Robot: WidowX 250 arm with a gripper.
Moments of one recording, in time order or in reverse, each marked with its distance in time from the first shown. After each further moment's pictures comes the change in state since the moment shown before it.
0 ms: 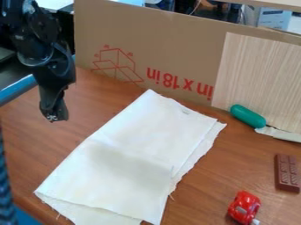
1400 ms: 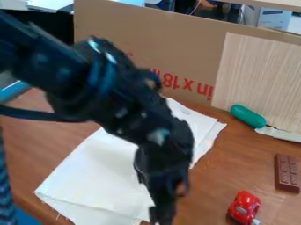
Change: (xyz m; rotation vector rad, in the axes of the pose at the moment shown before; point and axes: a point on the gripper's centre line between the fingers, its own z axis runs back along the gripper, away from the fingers) arm 0.130 -0.169 -0.006 -0.156 -0.049 0.145
